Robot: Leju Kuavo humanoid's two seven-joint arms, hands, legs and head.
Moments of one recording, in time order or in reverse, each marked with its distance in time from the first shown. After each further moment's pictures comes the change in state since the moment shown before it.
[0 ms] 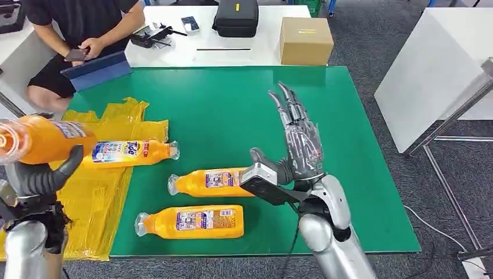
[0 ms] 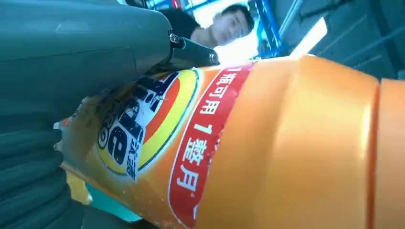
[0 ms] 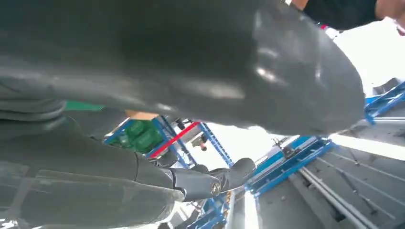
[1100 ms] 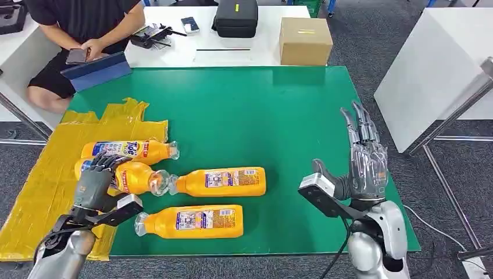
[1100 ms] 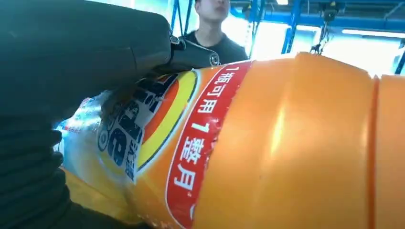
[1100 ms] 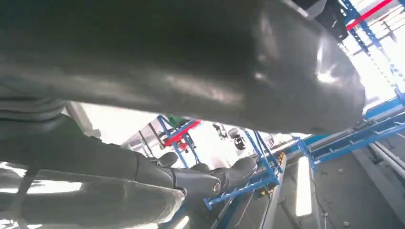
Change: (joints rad) left arm -0.072 0.130 -0.231 0.555 -0.859 0.391 -0.008; right arm 0.219 -0.022 -0.327 -0.175 0.095 0.044 -0.069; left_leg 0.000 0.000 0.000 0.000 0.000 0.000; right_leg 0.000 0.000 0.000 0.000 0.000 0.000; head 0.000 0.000
